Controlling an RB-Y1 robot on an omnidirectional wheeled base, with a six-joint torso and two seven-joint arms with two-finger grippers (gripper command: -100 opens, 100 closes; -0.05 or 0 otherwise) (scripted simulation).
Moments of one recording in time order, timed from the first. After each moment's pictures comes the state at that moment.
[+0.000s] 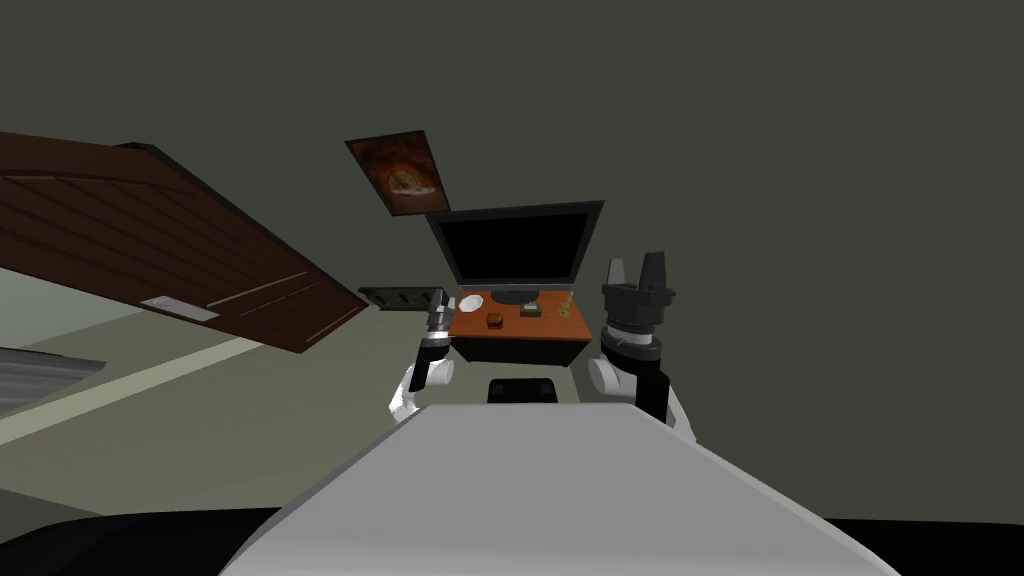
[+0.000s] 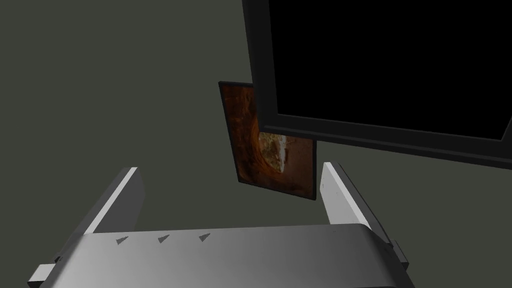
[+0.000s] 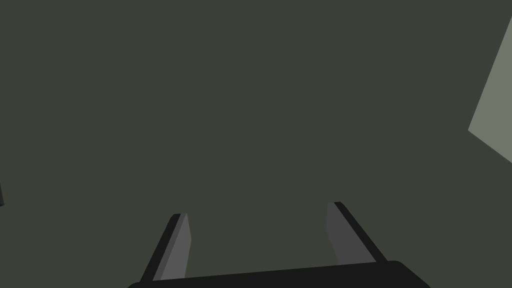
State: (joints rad) left arm 0.33 0.19 0.03 -1.92 0.05 -0.48 0.08; right arm 0.46 -0.03 0.07 -2.37 0.07 -0.64 0.09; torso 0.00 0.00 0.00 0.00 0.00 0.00
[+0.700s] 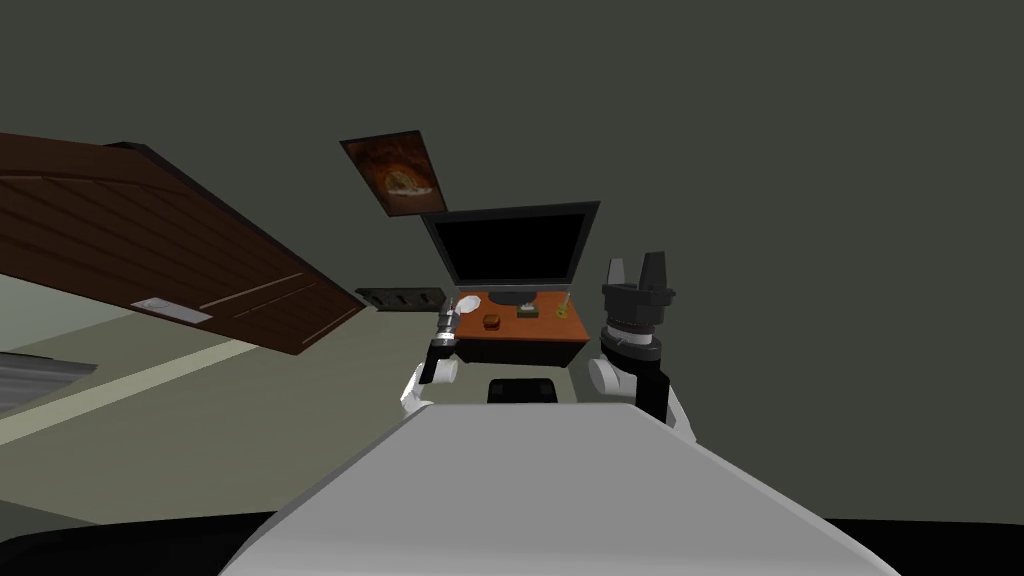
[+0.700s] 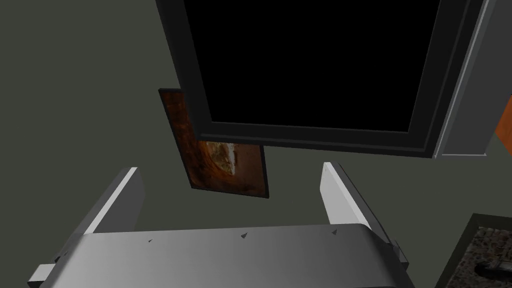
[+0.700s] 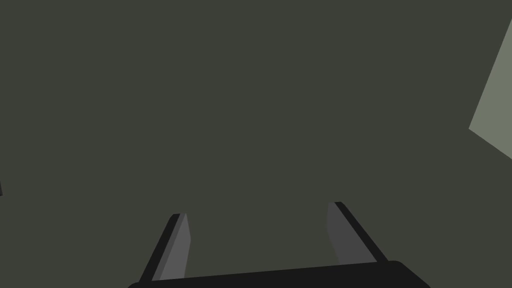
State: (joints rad) left arm 0.27 0.19 0.02 -1.73 0.04 -0.44 0.07; right arm 0.46 -0.03 0.07 -2.37 0.07 -0.64 0.09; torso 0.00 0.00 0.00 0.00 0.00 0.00
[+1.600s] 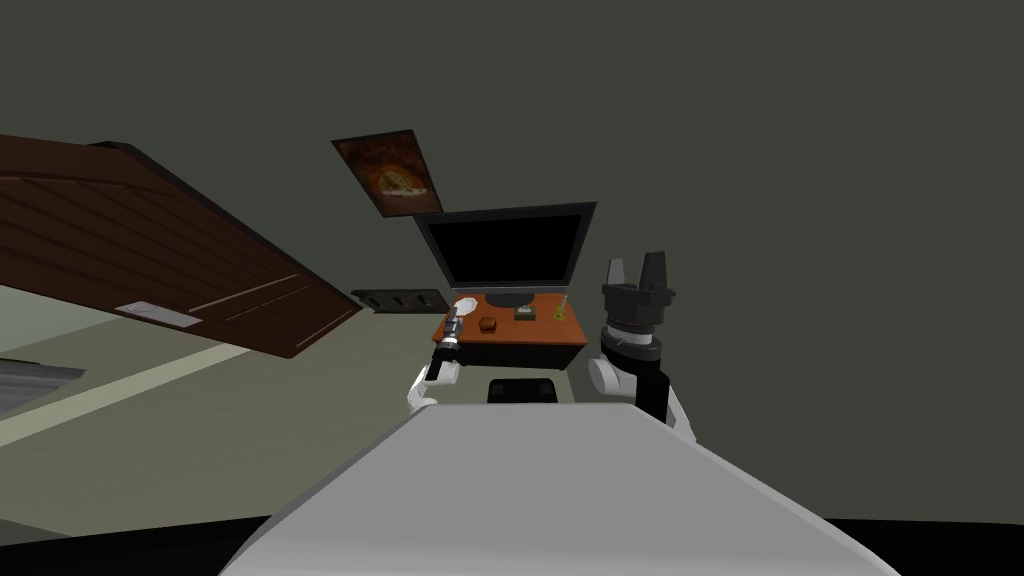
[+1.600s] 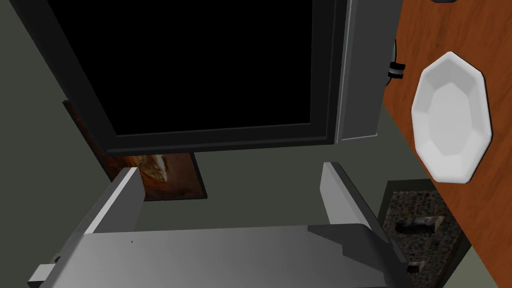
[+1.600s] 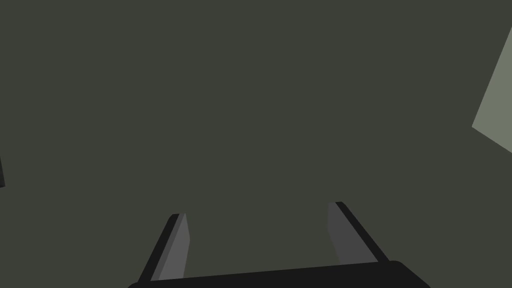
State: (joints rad) left arm 0.22 0.19 0.04 -1.52 0.04 -0.35 0.06; right arm 0.46 -0.03 0.07 -2.37 0.07 -0.64 0.09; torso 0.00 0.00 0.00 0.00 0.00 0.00
